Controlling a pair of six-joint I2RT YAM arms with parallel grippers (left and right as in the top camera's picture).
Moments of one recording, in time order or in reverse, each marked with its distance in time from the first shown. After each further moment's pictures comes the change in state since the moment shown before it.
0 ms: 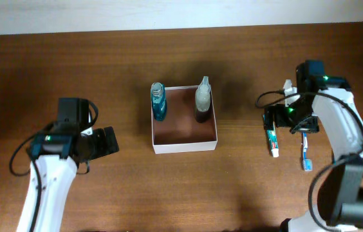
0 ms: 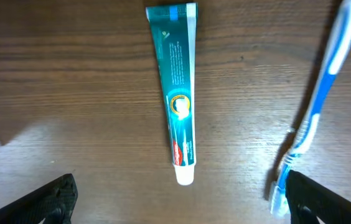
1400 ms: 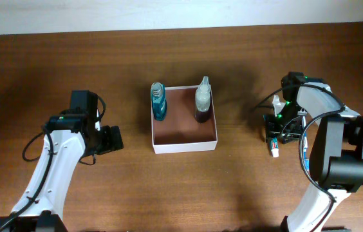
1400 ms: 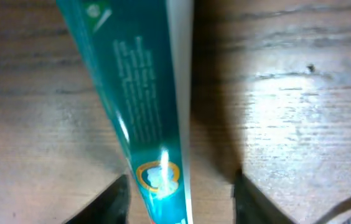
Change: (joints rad) left arm 0.001 0.203 0.000 0.061 0.014 0.012; right arm 0.001 0.278 0.007 0.029 0.016 0.003
